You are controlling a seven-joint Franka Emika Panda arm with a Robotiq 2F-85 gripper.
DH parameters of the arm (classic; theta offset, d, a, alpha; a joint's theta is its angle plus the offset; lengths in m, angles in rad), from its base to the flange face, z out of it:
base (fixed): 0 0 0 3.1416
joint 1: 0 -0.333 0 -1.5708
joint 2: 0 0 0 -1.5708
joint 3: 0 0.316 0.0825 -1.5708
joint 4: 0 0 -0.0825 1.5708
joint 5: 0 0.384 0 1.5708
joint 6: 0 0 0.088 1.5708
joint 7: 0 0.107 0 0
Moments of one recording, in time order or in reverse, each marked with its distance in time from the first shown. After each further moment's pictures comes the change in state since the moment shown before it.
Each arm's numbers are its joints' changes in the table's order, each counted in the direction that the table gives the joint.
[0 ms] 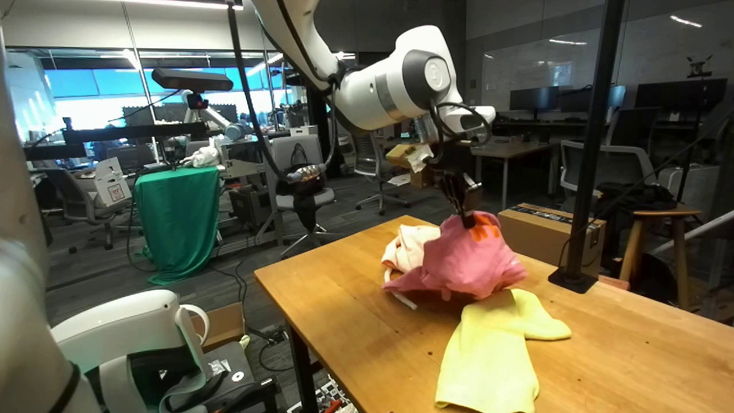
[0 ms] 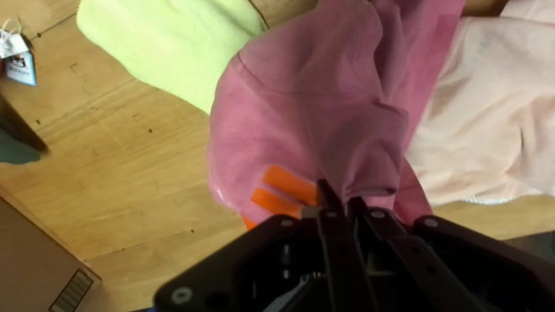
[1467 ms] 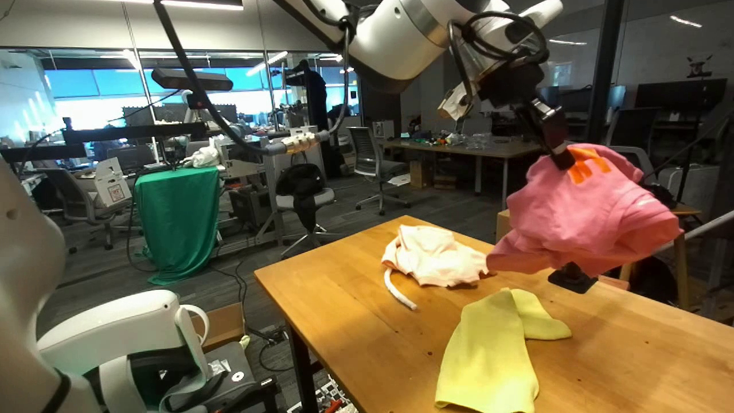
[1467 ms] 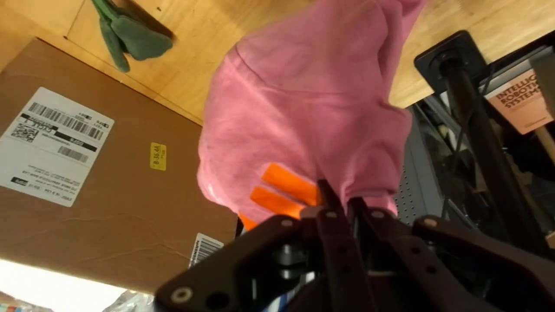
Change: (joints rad) arm 0.192 0.143 0.015 -0.045 -0.316 0.002 0.366
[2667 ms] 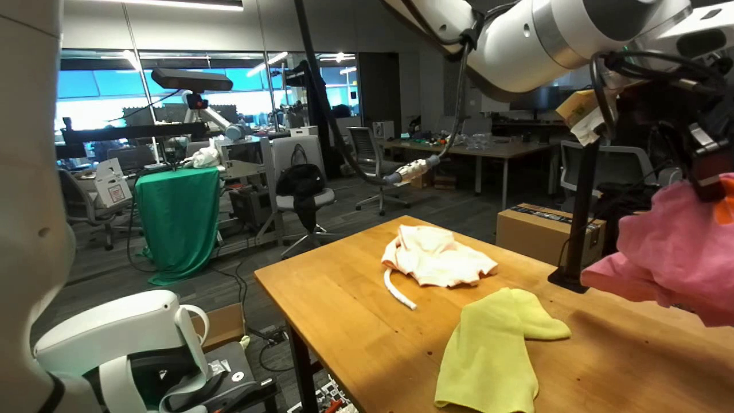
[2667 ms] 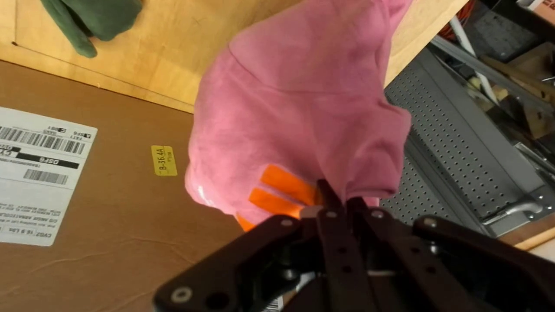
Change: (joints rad) arm 0.090 -0.322 -0.152 -0.328 0.303 0.074 -0.117
